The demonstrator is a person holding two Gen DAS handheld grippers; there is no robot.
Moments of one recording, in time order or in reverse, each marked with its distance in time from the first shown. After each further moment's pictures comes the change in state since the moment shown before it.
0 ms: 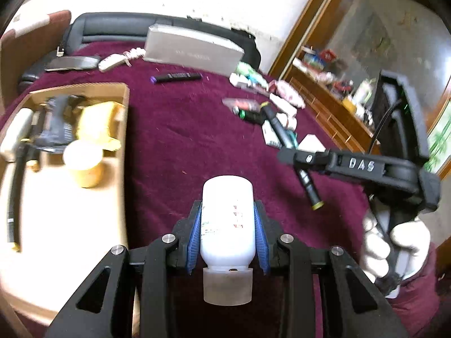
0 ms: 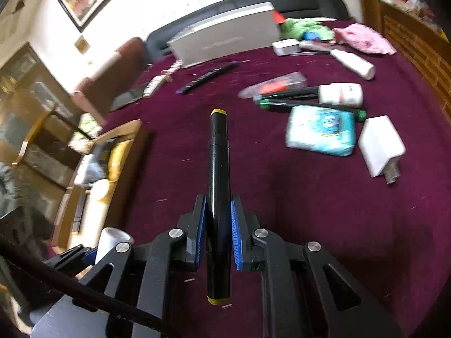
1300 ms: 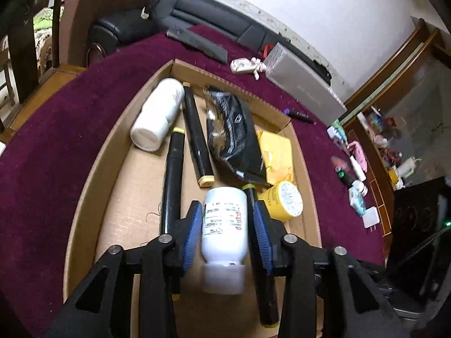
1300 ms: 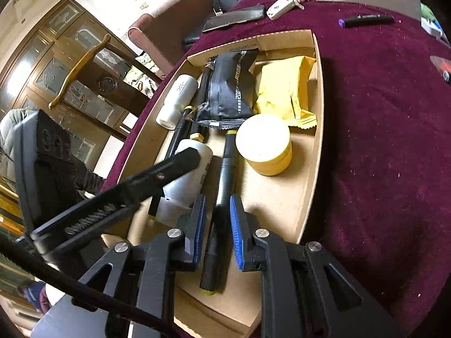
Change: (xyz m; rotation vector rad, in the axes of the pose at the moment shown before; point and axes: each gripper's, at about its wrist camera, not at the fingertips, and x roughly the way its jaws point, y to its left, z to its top) left arm -0.032 0.180 0.012 -0.372 -0.046 0.149; right arm 0.131 0.170 -0.034 -0.163 0.225 0.192
